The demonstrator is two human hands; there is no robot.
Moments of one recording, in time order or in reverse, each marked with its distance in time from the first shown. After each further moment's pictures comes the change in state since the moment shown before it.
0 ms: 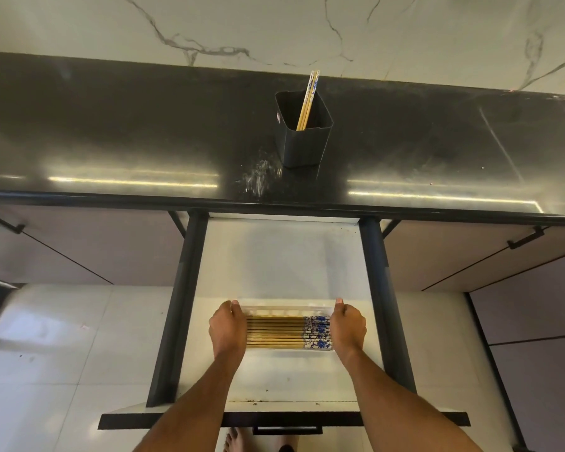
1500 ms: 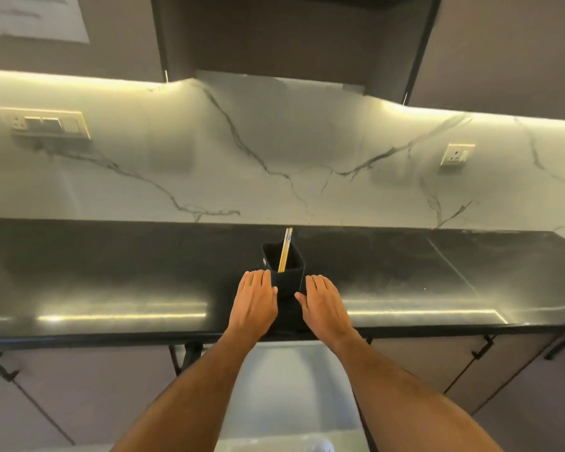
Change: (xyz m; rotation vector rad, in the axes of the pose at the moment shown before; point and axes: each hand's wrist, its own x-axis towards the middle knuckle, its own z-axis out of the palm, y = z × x) left_hand 0.039 0.293 -0.095 0.524 0.217 1.067; right_hand 0.001 -0.273 -0.116 -0.538 0.301 -0.989
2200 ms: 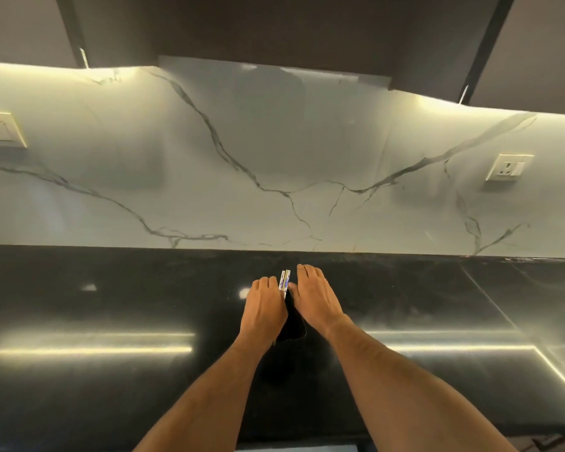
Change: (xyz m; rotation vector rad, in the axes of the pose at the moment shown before) left_hand 0.218 -0.009 0.105 0.022 -0.117 -0.040; right_hand 0.247 0.073 0.061 0.089 -0.088 -0.003
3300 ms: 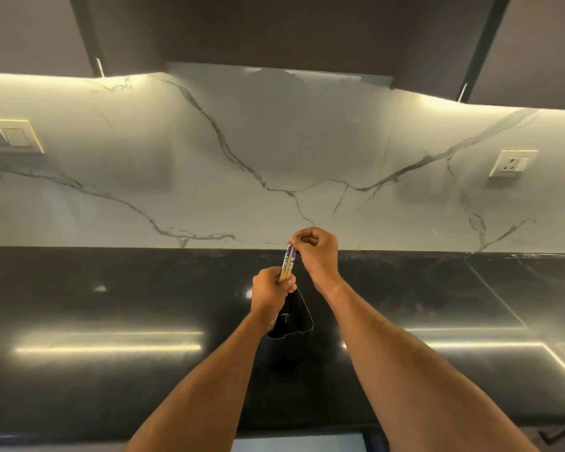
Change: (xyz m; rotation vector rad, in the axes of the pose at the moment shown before) left_hand 0.014 -0.003 -0.016 -0.930 0.041 -0.370; right_hand 0.040 -0.039 -0.048 1.006 0.306 0.242
